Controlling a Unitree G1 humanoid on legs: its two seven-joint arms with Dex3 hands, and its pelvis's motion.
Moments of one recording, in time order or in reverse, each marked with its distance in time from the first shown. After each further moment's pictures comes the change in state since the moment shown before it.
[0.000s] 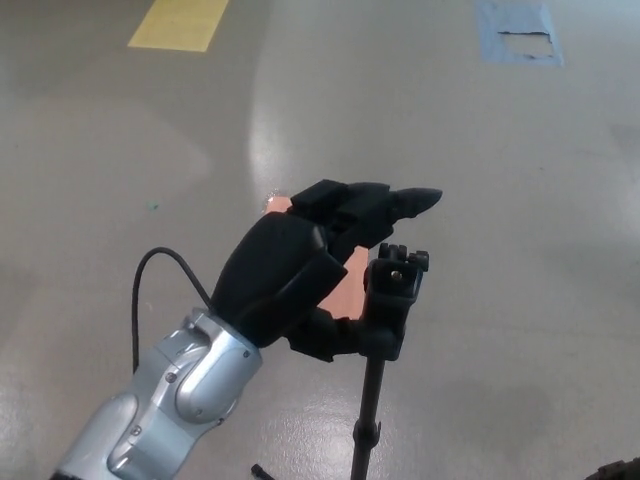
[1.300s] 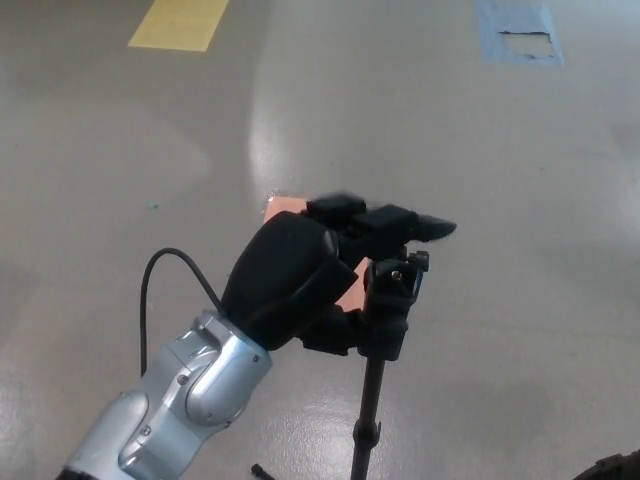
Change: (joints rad) left_arm -0.012 -0.010 -0.011 0.039 0.038 -0.045 0.039; right_arm -0.009 -0.001 -0.006 0.001 0.000 -0.007 0.006
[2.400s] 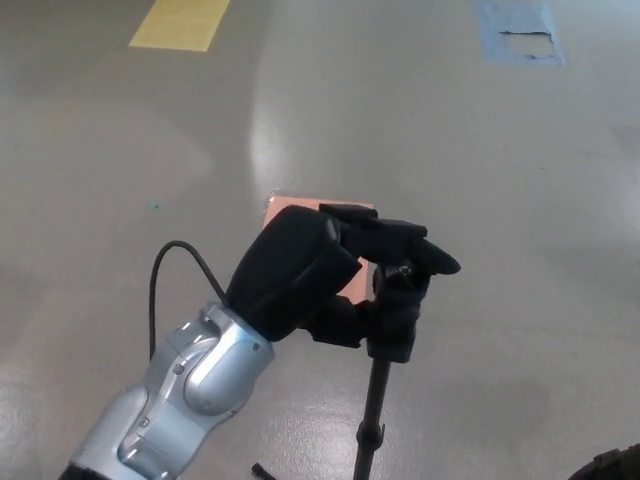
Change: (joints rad) left_arm -0.006 -0.037 0.018 -0.026 -0.139 0.013 -0.120; right_arm -0.014 -0.002 0.021 0.000 -0.016 -0.004 -0.003
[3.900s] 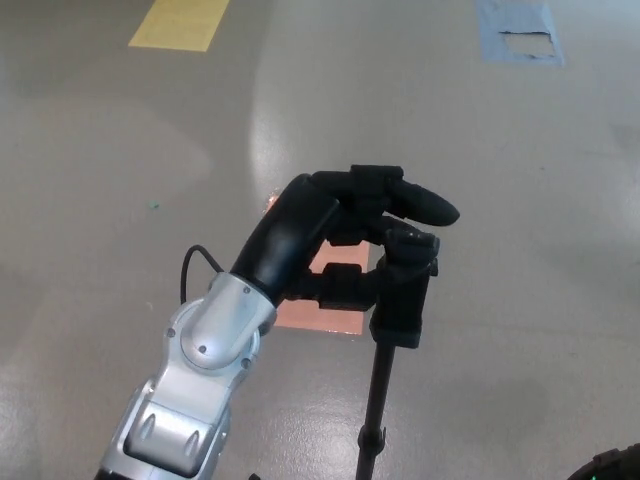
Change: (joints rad) left_arm 0.007 -0.169 0.147 -0.141 -0.416 0.489 -0.278; right_arm 0.000 0.000 0.002 -0.002 0.000 -0.001 0.000
